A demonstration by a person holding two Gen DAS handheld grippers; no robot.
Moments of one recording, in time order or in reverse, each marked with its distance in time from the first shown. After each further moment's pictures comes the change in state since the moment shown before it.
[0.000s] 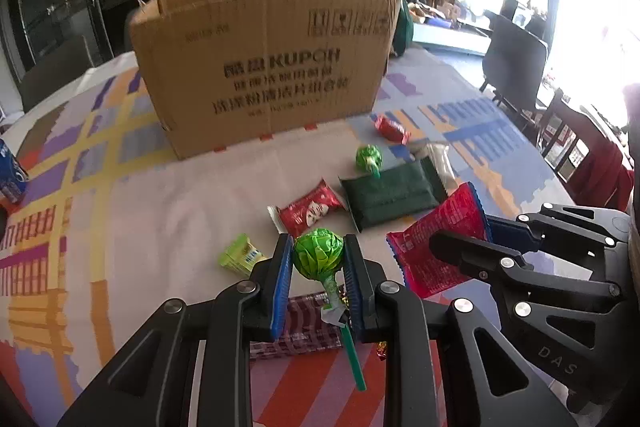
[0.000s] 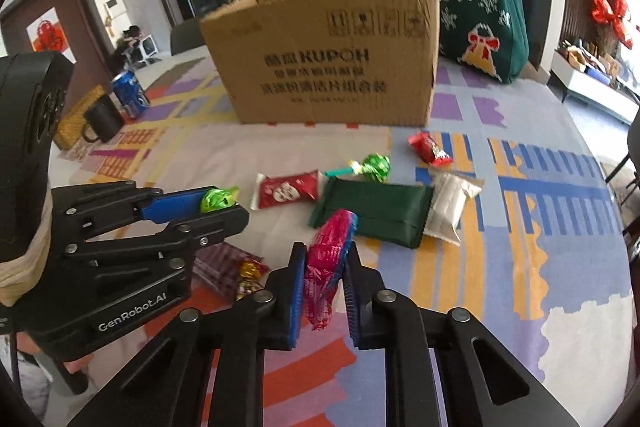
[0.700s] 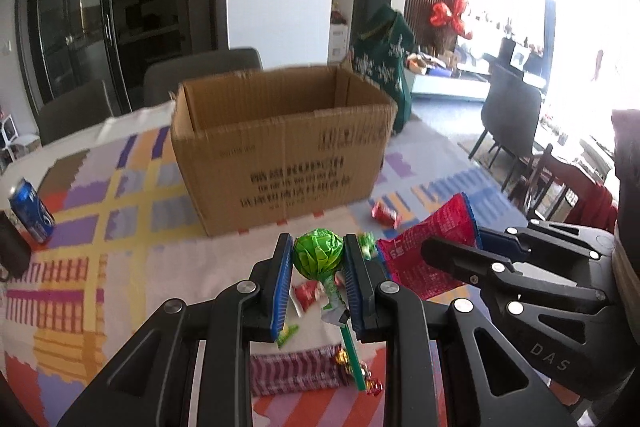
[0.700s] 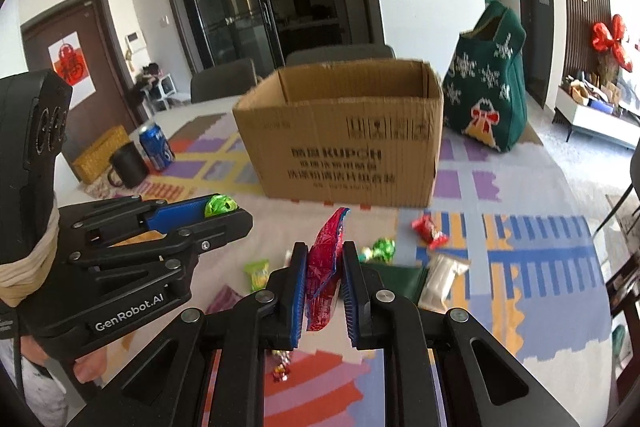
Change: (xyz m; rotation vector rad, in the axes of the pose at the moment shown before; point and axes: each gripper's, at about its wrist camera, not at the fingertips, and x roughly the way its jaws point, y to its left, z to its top) left arm -0.059 0.003 0.047 -0.013 -0.195 0.021; right arm -0.046 0.005 0.040 -0.017 -0.179 0.039
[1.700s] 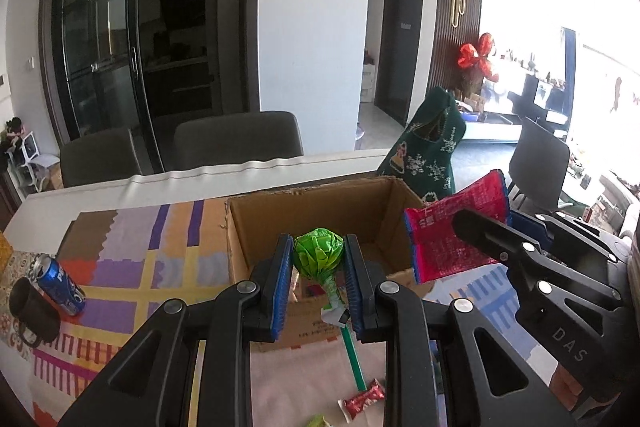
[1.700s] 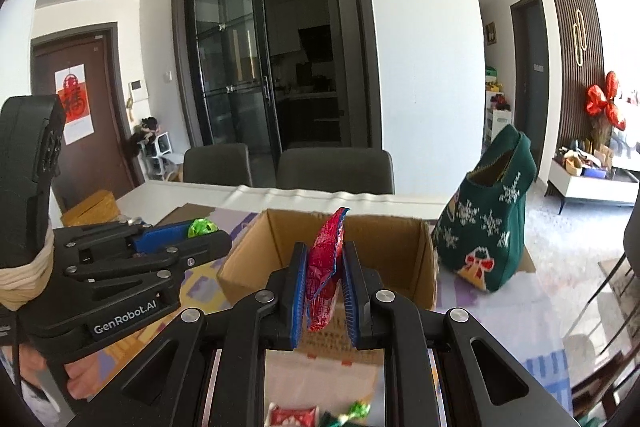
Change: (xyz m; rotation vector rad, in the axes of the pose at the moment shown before) left arm 0.012 0.051 0.114 -0.045 -0.116 0.082; right arm 0.005 0.003 0.131 -0.071 -0.258 -0.046
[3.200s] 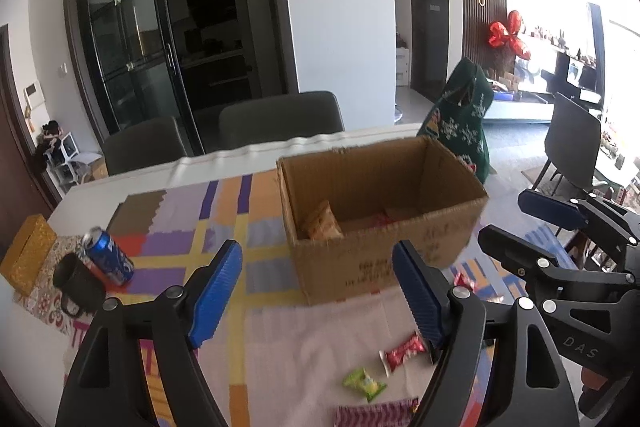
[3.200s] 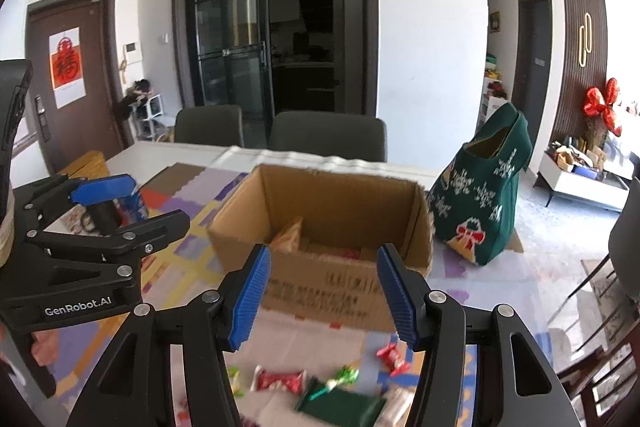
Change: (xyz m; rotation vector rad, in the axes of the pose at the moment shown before) left arm -0.041 0.000 -0.047 0.031 0.046 0.164; right arm -0.009 0.013 -0.028 -0.062 0.123 -0.039
